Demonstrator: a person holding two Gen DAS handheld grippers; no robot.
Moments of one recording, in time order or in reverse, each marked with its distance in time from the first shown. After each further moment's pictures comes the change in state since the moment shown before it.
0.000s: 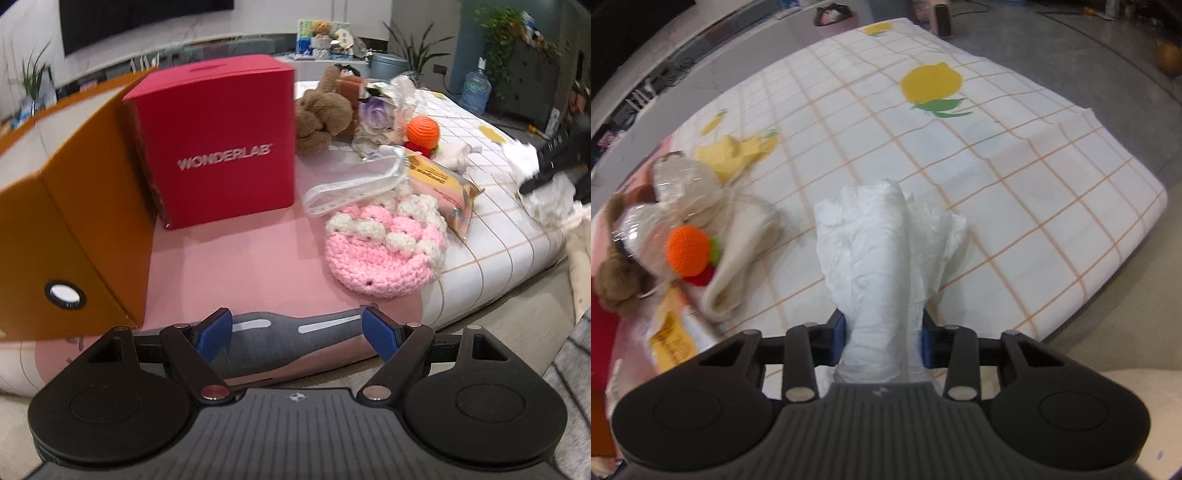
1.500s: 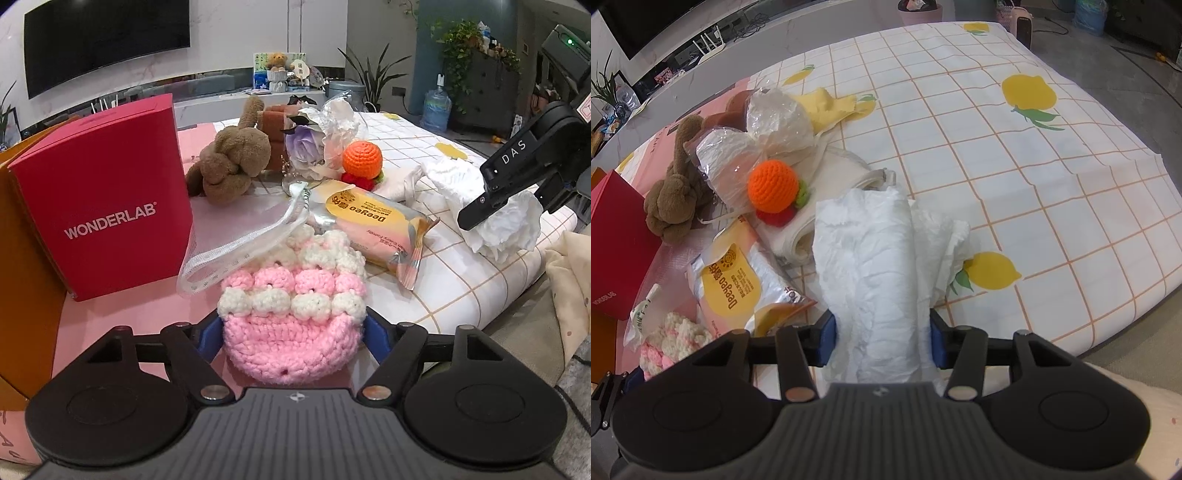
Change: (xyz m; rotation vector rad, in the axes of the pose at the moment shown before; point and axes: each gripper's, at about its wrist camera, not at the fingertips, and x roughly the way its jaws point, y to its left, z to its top) left arm 0.031 -0.045 0.019 0.063 -0.121 -0.086; right arm 0.001 0.041 -0.016 -0.216 0.050 0.064
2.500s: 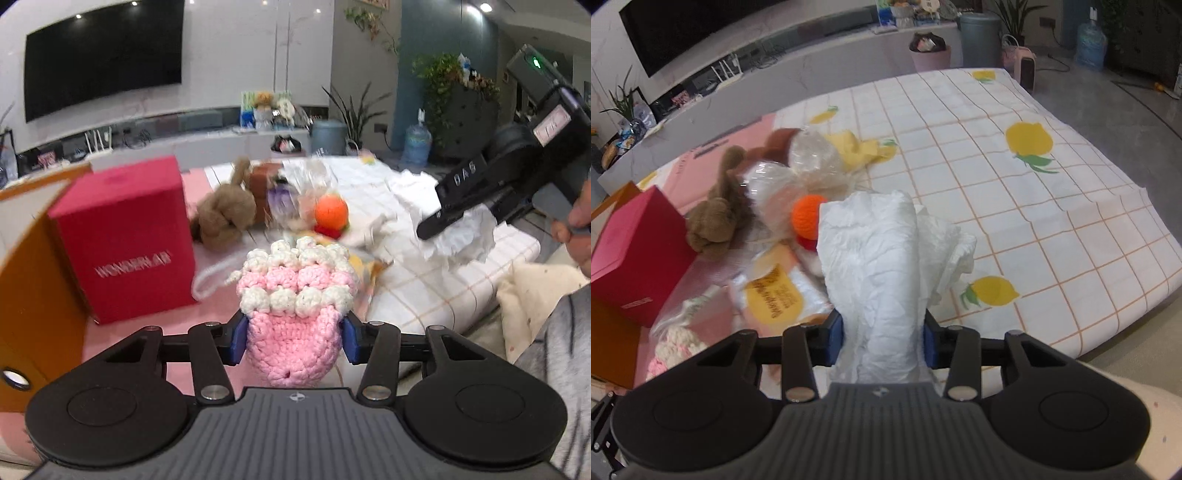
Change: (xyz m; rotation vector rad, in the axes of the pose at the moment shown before) left arm -0.063 -0.005 0.008 0.004 -0.131 -0.053; right arm -0.050 0.022 -0.015 -0.034 -0.141 0.015
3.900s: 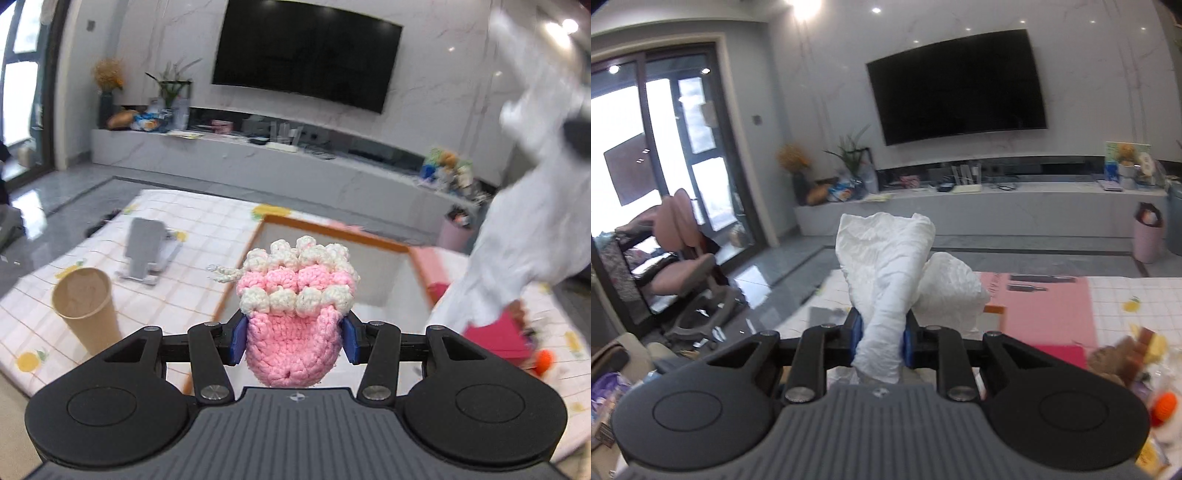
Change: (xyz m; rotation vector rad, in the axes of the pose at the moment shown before) left arm -0.068 0.261 0.062 -0.406 -0.041 0.412; right arm -0.146 0.351 -0.007 -0.388 -0.380 0.554
